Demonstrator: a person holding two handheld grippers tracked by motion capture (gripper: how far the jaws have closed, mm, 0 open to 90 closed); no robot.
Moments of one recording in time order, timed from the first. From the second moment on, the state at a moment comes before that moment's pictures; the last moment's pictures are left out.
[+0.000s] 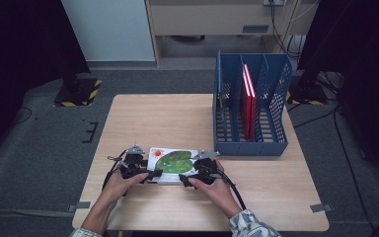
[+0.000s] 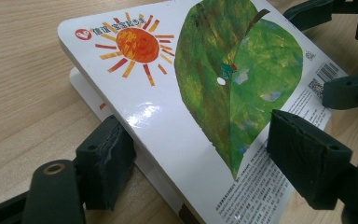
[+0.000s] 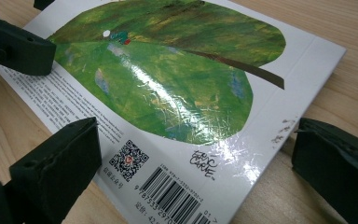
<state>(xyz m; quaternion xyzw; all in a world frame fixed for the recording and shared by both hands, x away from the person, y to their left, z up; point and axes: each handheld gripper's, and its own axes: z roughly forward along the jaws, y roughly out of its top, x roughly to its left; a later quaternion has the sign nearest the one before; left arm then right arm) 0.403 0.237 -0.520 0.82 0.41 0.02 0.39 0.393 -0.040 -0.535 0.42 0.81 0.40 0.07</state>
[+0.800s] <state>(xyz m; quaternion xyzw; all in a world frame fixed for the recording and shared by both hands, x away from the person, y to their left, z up) 0.395 0.233 -0.518 0.83 0.41 0.03 0.39 0.398 -0.041 -0.530 0.42 0.82 0.37 0.07</state>
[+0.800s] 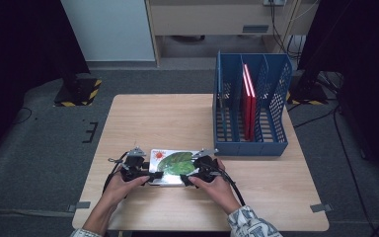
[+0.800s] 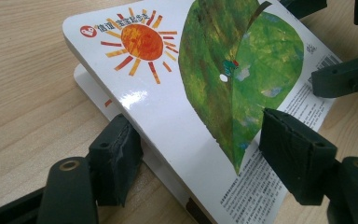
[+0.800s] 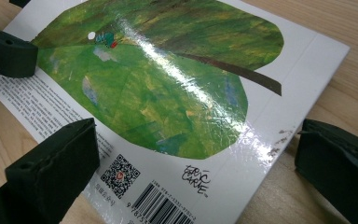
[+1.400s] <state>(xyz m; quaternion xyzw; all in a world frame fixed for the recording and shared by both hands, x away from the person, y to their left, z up) 0.390 0.238 -0.514 0.83 0.39 0.05 0.39 0.405 -0.049 -0.531 0.42 0.82 0.39 0.06</state>
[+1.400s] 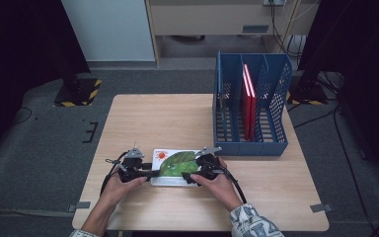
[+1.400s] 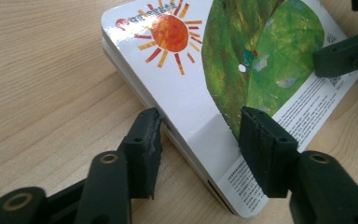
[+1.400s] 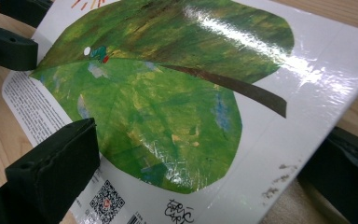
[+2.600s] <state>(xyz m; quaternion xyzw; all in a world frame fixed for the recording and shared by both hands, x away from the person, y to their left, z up) 0.391 0.244 -0.502 0.82 0.40 0.09 0.40 0.405 -0.035 -0.503 0.39 0.83 0.36 0.14</state>
